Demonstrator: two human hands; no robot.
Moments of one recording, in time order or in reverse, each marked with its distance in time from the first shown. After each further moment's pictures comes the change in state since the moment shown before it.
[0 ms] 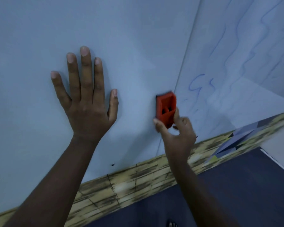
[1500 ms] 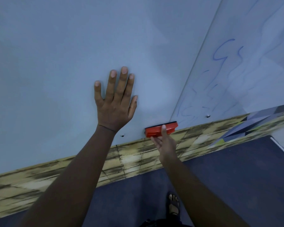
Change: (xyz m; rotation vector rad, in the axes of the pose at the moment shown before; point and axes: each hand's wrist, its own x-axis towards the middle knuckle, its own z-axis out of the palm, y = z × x) left_hand -0.114 0.009 0.020 0.022 -0.131 0.123; right_hand -0.118 0.081 0.051 0.753 -0.135 1.326
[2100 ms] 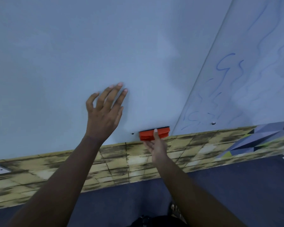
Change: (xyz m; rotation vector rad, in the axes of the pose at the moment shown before) left_hand -0.029 -0.063 -0.074 0.005 -0.139 0.057; right_hand -0.026 0.036 0.026 -0.136 -0.085 0.071
